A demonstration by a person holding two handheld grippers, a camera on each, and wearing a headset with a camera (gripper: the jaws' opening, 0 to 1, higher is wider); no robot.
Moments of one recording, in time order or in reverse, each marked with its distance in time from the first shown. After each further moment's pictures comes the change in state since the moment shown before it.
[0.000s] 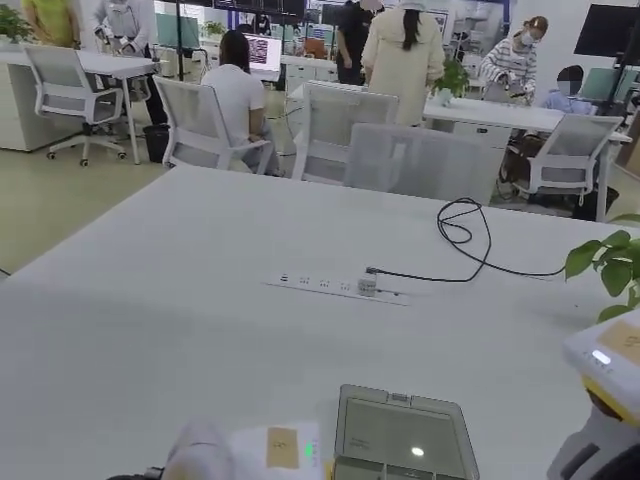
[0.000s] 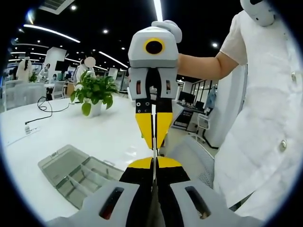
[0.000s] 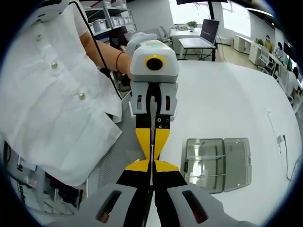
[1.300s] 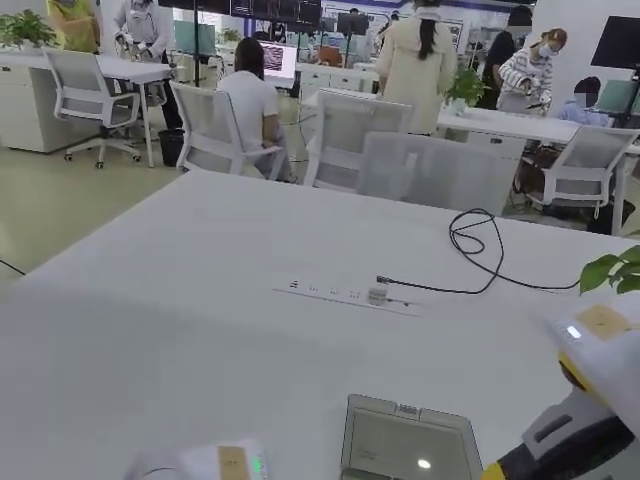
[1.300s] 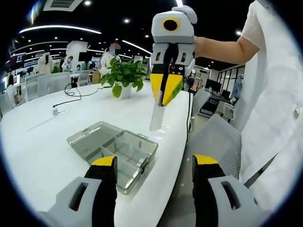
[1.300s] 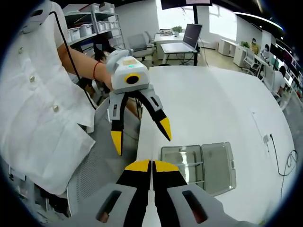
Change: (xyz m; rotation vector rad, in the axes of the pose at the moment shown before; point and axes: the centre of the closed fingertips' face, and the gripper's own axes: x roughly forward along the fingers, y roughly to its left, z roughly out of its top) left arm -0.044 0.053 -0.049 -0.023 0.126 0.265; right arm 0.000 -0.058 0.015 0.038 -0.053 -0.155
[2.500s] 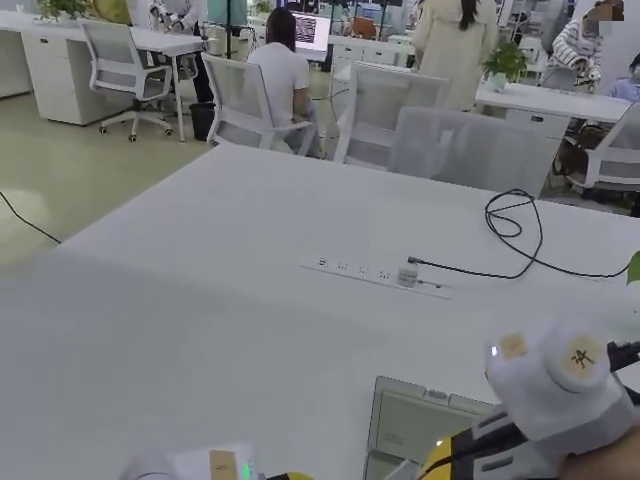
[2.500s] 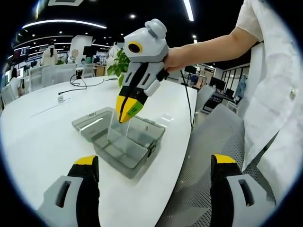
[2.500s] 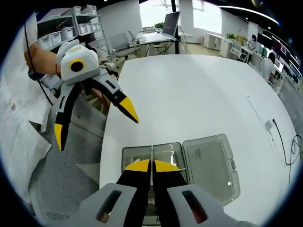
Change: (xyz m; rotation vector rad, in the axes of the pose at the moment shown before) left arm -0.009 0.014 -0.037 -0.041 0.040 0.025; right arm 0.078 -0.076 -0.033 0.088 0.001 -0.092
